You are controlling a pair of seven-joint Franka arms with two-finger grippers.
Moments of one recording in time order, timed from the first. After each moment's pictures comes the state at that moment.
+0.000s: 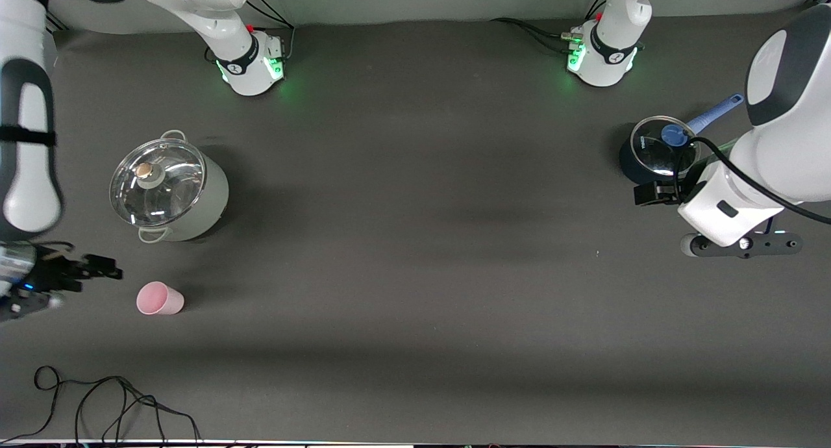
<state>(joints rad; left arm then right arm) -0.05 0.42 -0.23 -1.08 0.11 1.25 -0.27 -0.14 0.45 -0.15 -1.51 0.16 1.93 -0.55</state>
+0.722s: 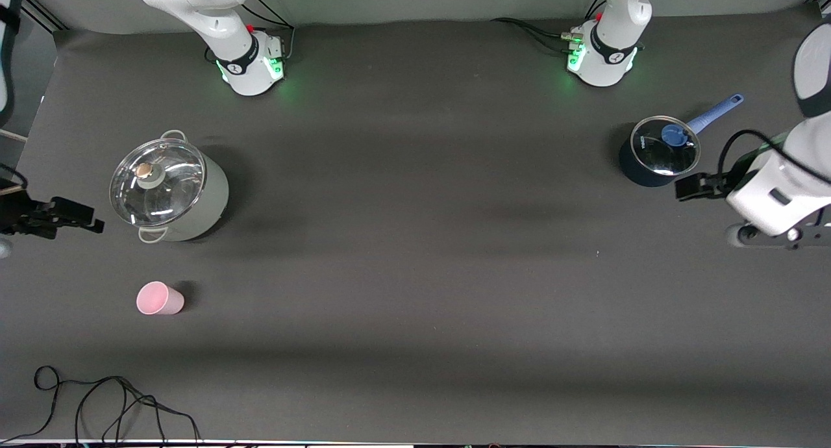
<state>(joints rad) 0.01 0.22 -0.13 -1.38 0.10 1.43 -0.06 0.01 0.18 -0.15 -1.54 0.12 1.71 -0.20</state>
